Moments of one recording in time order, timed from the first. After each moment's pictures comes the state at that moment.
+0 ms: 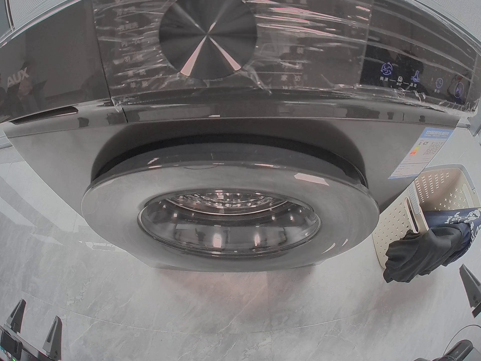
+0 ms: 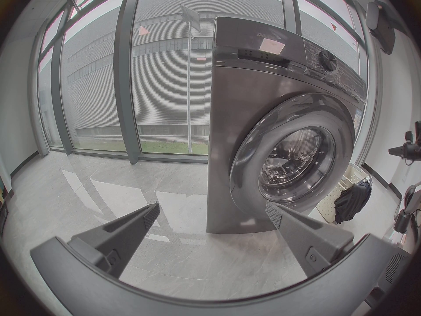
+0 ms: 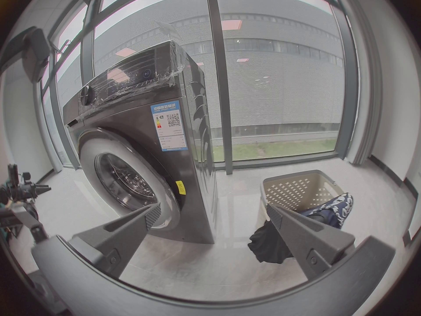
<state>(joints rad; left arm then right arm) 0.00 0.02 -0.02 0.00 0.02 -0.06 0.10 0.35 -0.21 -0.15 0.05 0.05</state>
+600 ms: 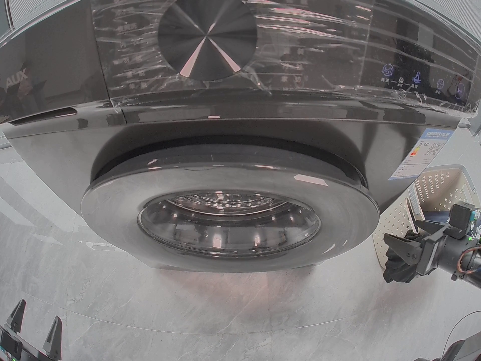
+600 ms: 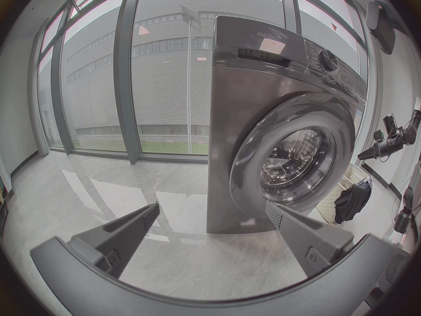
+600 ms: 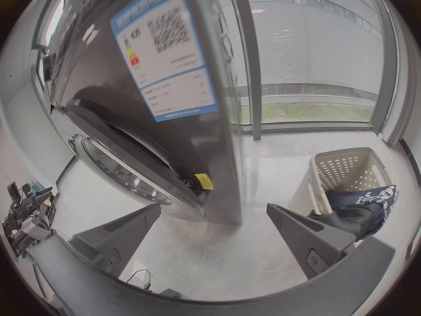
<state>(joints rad) 0.00 0.02 -0.02 0.00 0.02 -0.06 0.45 1.14 -0.37 -0.49 -0.10 0.14</state>
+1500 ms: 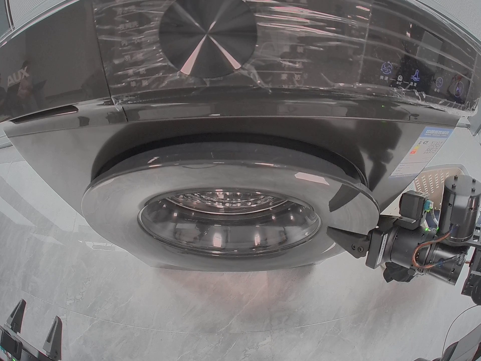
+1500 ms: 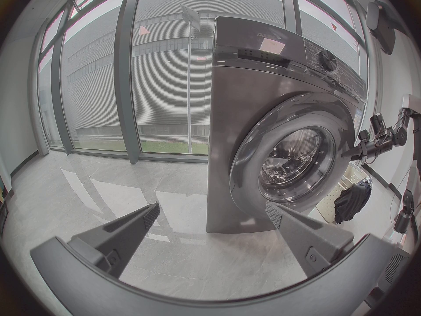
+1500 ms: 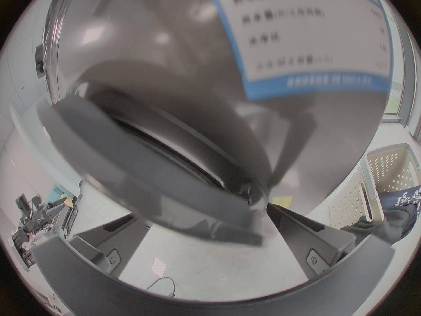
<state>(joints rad) 0.00 0.02 -0.02 0.00 0.02 -0.06 0.63 1.44 -0.49 -0.68 -0.11 0.23</state>
